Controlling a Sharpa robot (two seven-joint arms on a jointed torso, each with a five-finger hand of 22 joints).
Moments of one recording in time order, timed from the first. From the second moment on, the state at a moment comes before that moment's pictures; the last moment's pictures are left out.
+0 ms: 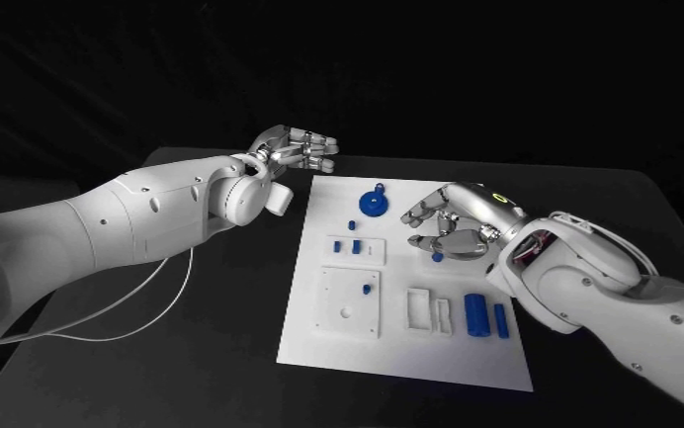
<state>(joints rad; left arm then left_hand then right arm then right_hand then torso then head) 1.31 -0.67 -0.14 1.13 -0.11 -0.18 0.30 1.38 -0.03 0.16 -0.09 0.11 1.05 0.13 0.06 0.06 1.11 0.13 0.06 0.06 1.28 0.08 0.07 0.13 0.06 1.07 0.06 0.12 0.43 0.80 -0.87 0.44 1.76 -1.63 -0.21 -0.10 1.25 -0.18 0.48 -0.19 0.24 1.13 0.11 0.07 0.06 1.22 0.07 0.06 0.06 1.43 -0.04 0.82 0.60 0.14 1.46 -0.06 0.40 0.83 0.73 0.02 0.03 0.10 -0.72</state>
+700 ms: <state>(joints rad) 1.29 -0.67 -0.14 1.13 -0.11 -0.17 0.30 1.38 -0.02 0.16 -0.09 0.11 1.05 0.13 0.06 0.06 1.11 0.13 0.06 0.06 1.28 0.08 0.07 0.13 0.06 1.07 0.06 0.12 0.43 0.80 -0.90 0.48 1.71 -1.69 0.05 -0.23 1.31 -0.19 0.25 -0.12 0.21 1.07 0.09 0.07 0.06 1.10 0.09 0.07 0.06 1.40 -0.02 0.80 0.59 0.14 1.45 -0.04 0.32 0.82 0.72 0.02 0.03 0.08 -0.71</state>
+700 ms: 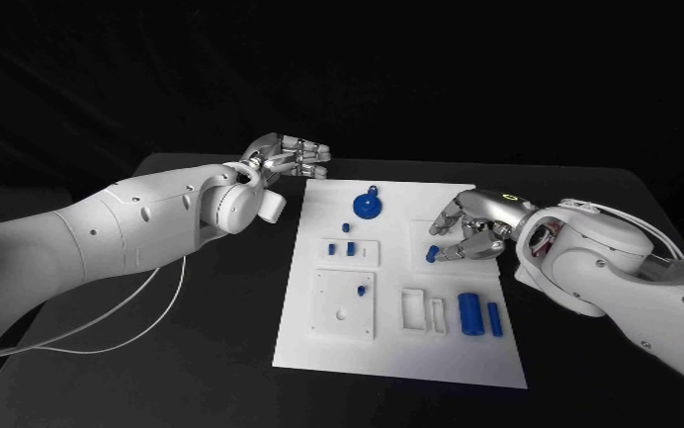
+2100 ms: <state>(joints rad) 1.29 -0.68 -0.14 1.13 -0.11 -0.17 0.30 1.38 -0.02 0.16 -0.09 0.11 1.05 0.13 0.06 0.06 1.11 0.13 0.06 0.06 1.28 0.08 0.07 0.13 0.06 1.07 0.06 0.13 0.42 0.77 -0.88 0.48 1.74 -1.74 0.06 -0.24 1.26 -0.18 0.44 -0.14 0.19 1.15 0.09 0.07 0.07 1.32 0.03 0.06 0.06 1.43 -0.05 0.81 0.60 0.11 1.46 -0.07 0.31 0.86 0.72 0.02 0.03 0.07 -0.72</state>
